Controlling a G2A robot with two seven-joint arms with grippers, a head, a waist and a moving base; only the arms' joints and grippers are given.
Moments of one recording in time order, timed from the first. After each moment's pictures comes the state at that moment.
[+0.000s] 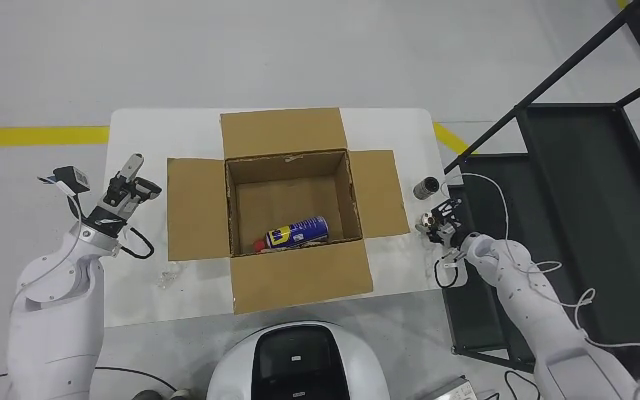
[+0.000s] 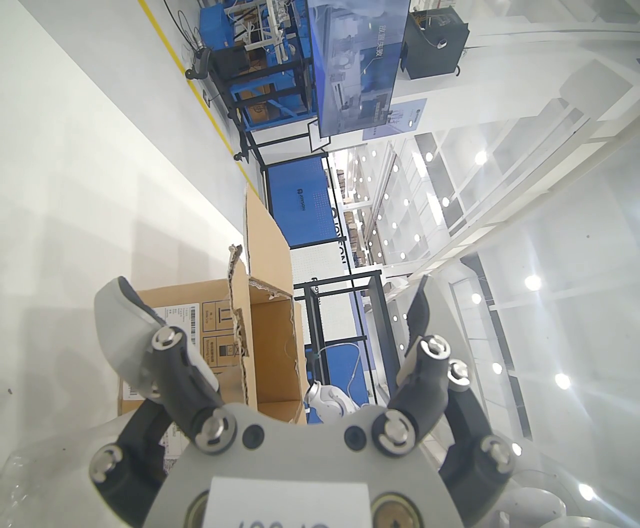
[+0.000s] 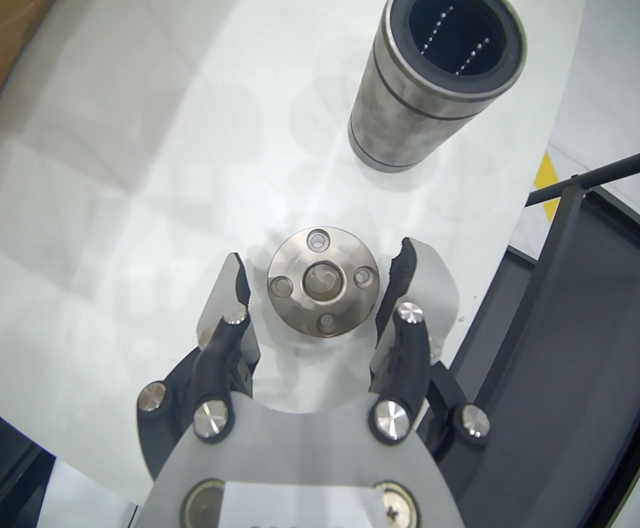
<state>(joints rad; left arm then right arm) 1.29 -1.18 -1.70 -1.39 -0.21 -0.33 -0.71 -1.13 -0.99 1.23 -0.75 -1.24 -0.58 -0.09</state>
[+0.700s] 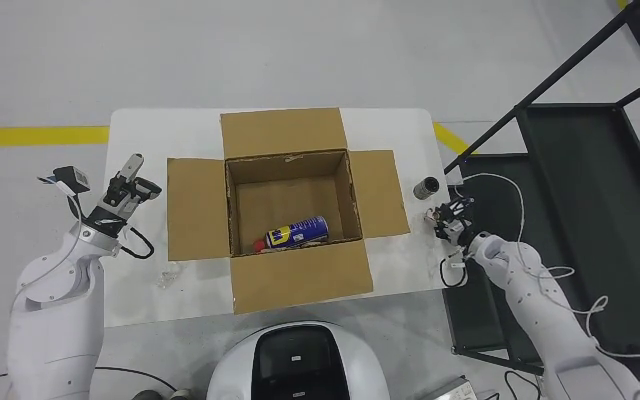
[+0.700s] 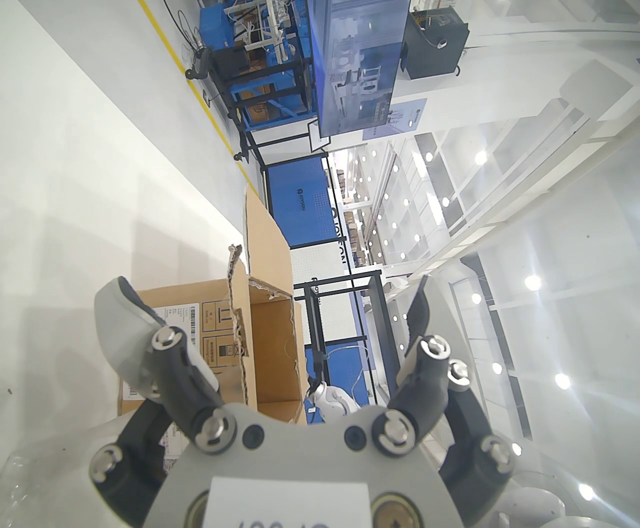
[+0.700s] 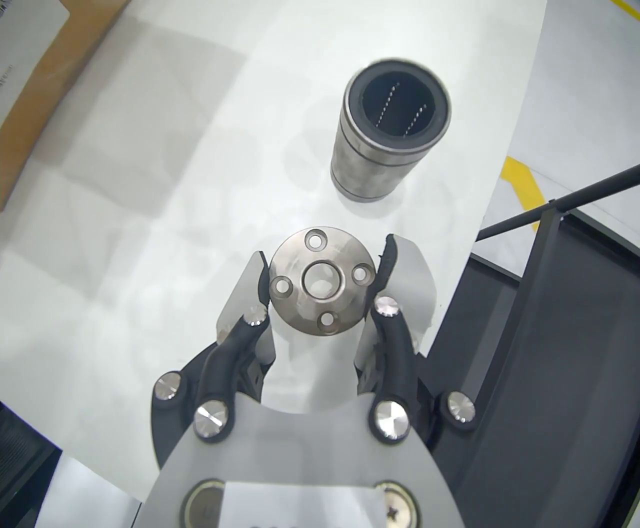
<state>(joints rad) 1.29 -1.18 -1.70 -1.39 -0.21 -0.33 -0.71 -1.20 -0.96 1.31 -0.83 -1.24 -0.62 -0.17</state>
